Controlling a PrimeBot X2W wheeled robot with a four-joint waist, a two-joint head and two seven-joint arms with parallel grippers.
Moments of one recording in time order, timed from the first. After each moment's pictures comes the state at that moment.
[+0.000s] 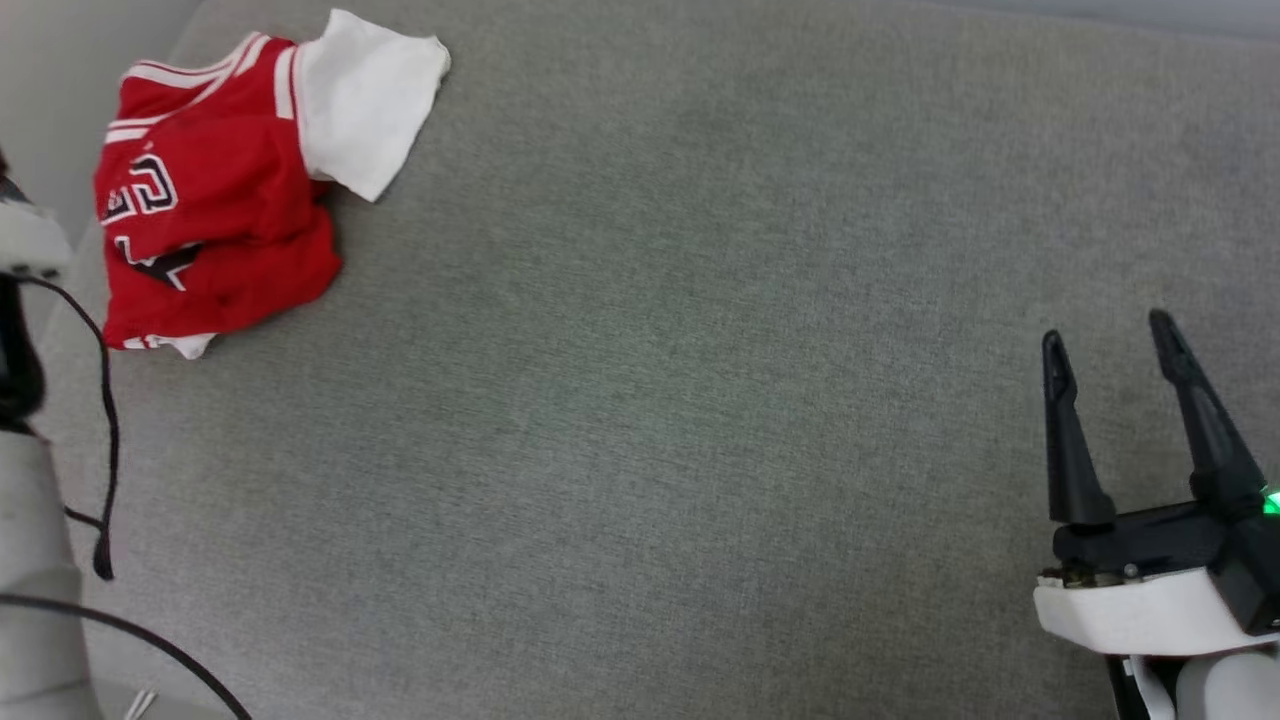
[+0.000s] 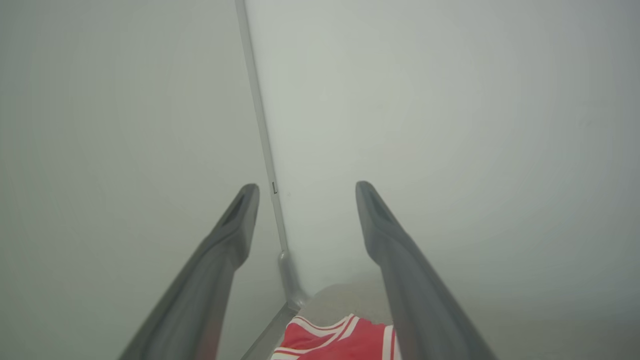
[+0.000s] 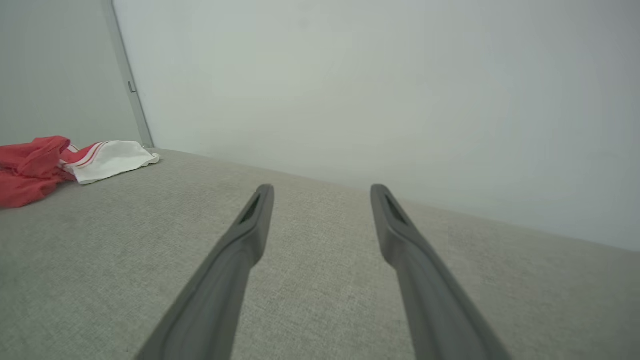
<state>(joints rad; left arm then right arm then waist) -0.70 0.34 0.26 0.35 -0.24 -0.07 -0.26 -0.06 -0.05 -0.03 -0.17 -0.08 0.13 -0.26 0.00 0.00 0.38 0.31</state>
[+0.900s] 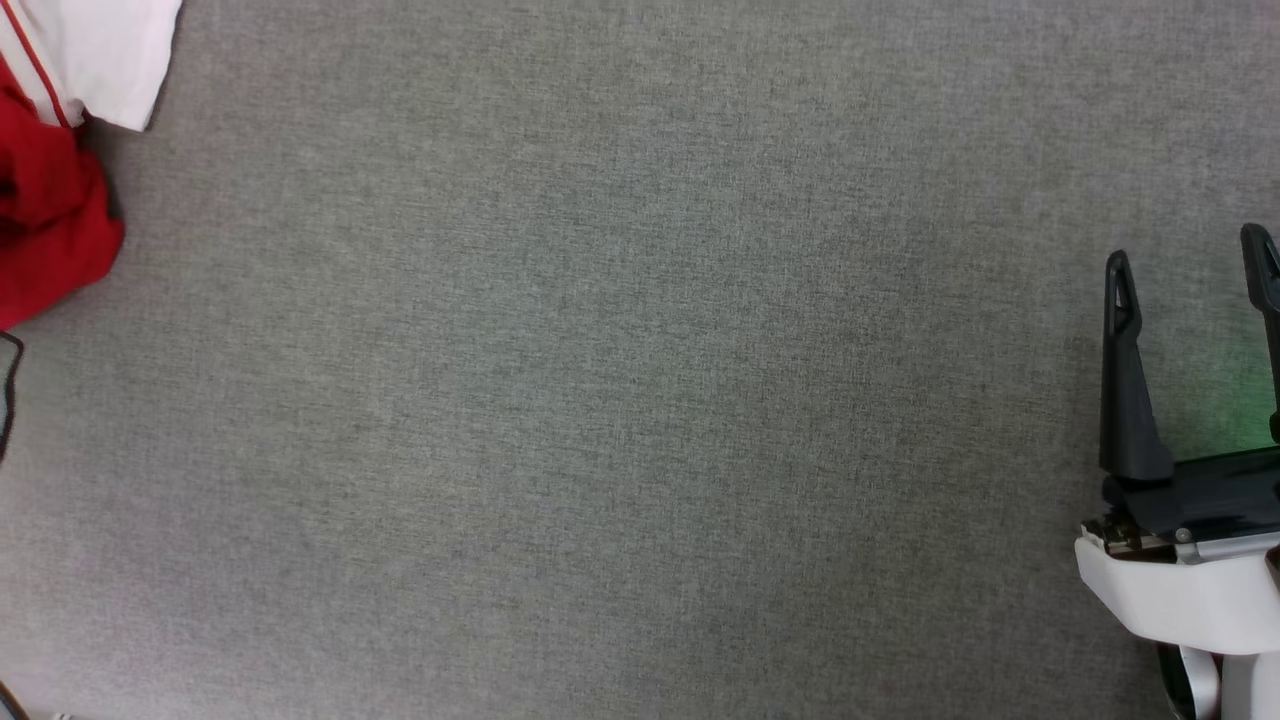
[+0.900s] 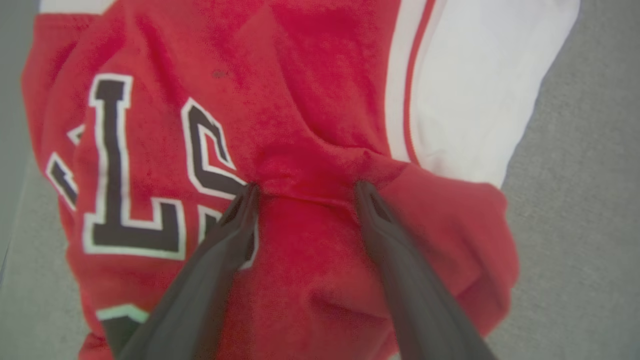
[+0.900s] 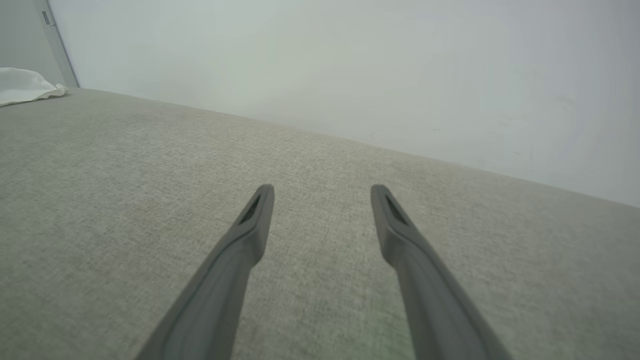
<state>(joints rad) -0.99 0.73 -0.14 0.73 -0.95 -0.13 0.77 -0.12 -0.05 -0.06 -0.33 -0.18 0.13 -0.26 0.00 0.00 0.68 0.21</state>
